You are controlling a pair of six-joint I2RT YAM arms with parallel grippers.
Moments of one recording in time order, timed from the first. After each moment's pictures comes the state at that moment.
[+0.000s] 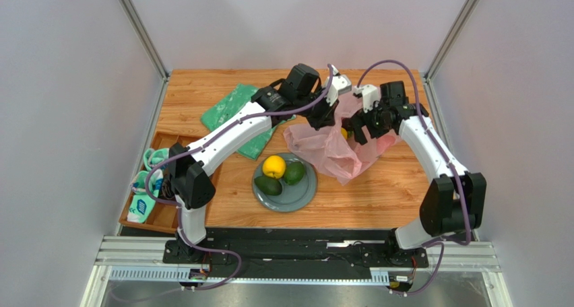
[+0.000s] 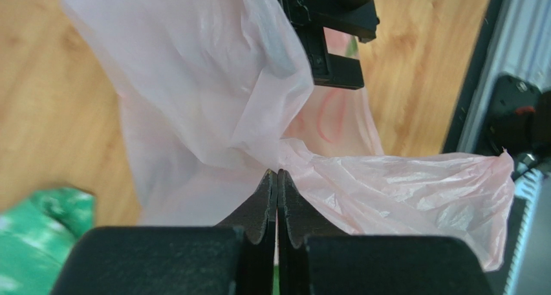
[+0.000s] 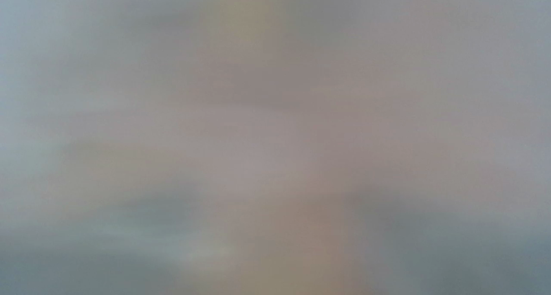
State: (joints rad) left arm -0.81 1.88 1.90 -0.64 0.40 0.13; right arm 0.16 1.47 1.25 -0.75 -0.22 -0.37
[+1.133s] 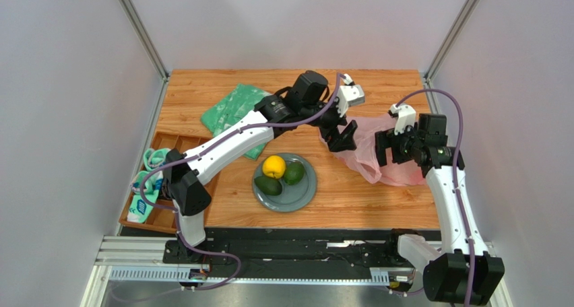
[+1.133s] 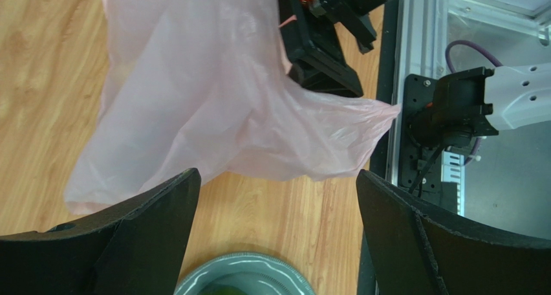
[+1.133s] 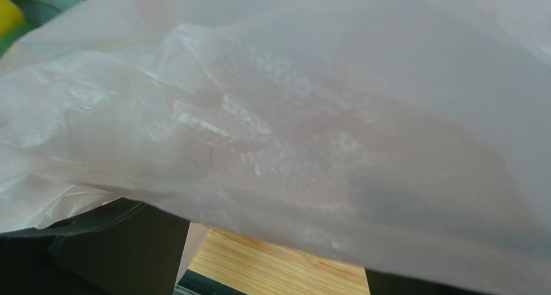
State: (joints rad) left arm -0.91 1.84 1.90 -0.57 0.52 0.12; right arm -0.07 1.01 0.96 -0.76 -0.33 -0.28
